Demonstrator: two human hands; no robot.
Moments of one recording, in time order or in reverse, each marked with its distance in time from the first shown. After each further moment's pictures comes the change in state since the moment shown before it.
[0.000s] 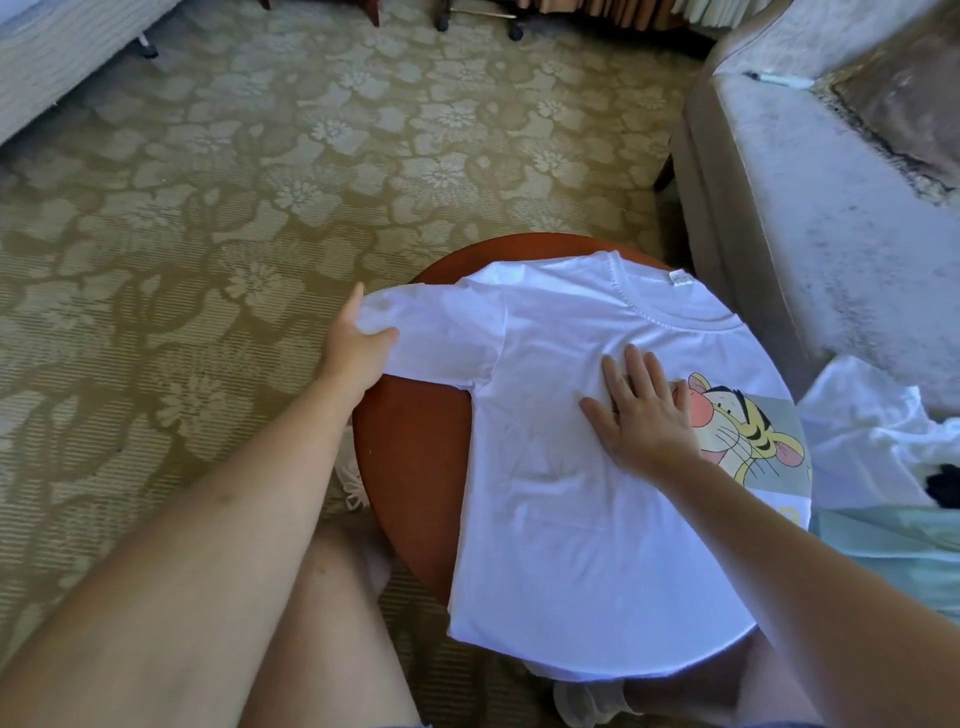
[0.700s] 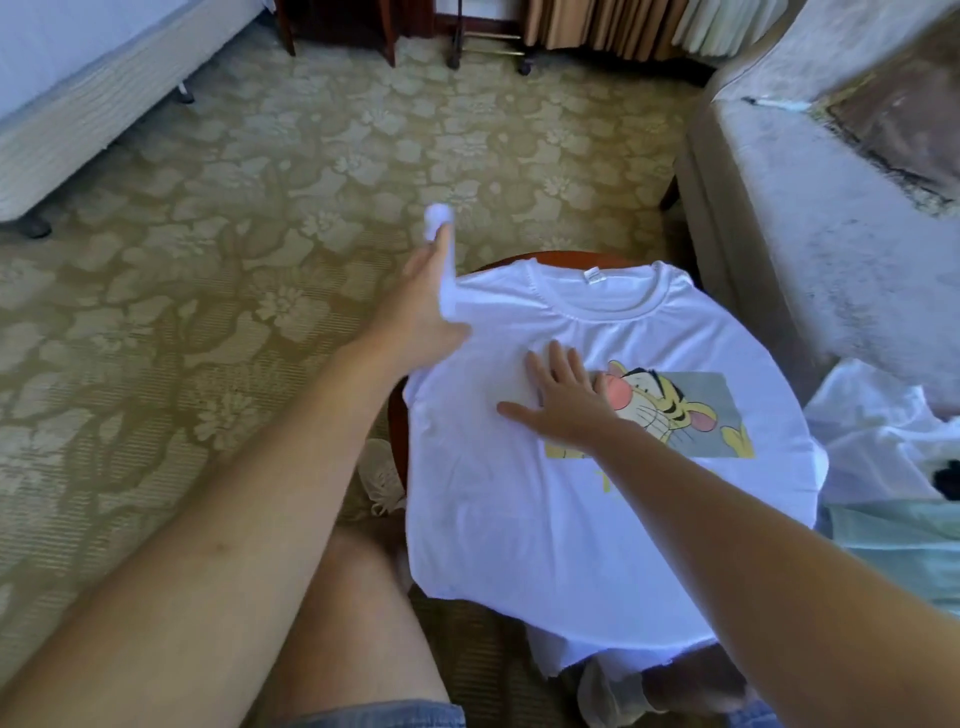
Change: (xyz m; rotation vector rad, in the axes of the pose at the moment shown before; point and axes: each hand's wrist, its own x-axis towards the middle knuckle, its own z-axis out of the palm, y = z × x) left_hand -0.052 0.088 -0.030 0.524 -0.174 0.502; right_hand 0.014 -0.093 -0.017 0.158 -0.157 -0.140
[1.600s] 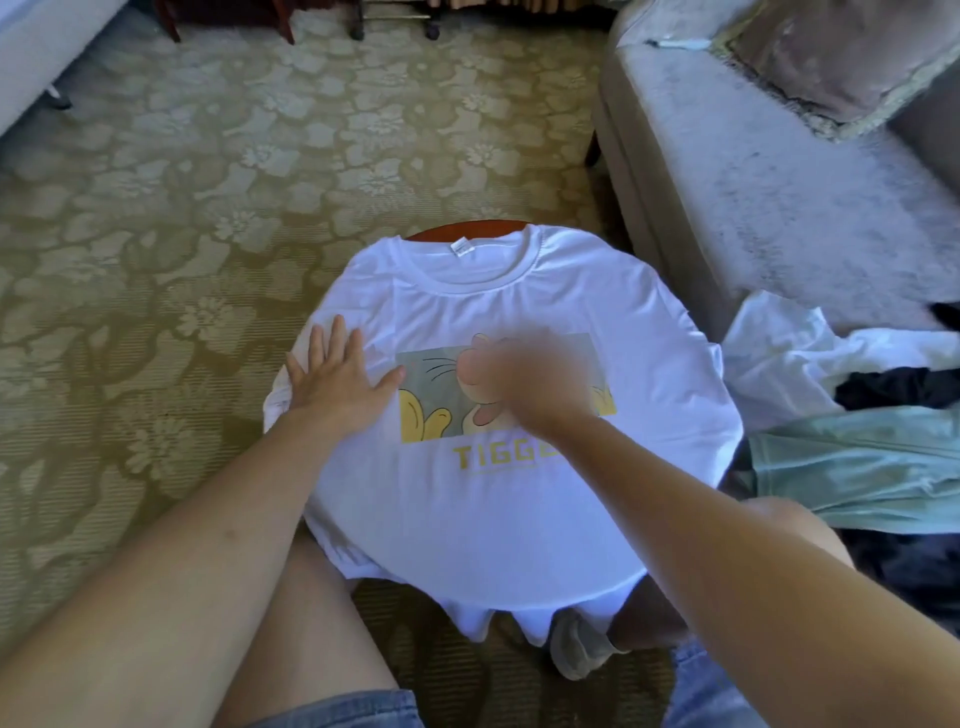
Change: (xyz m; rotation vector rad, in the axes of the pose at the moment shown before) left_hand -0.017 -0.036 0.091 0.517 -0.293 -0.206; right_hand -0.035 0.057 0.003 0.146 0.215 0.222
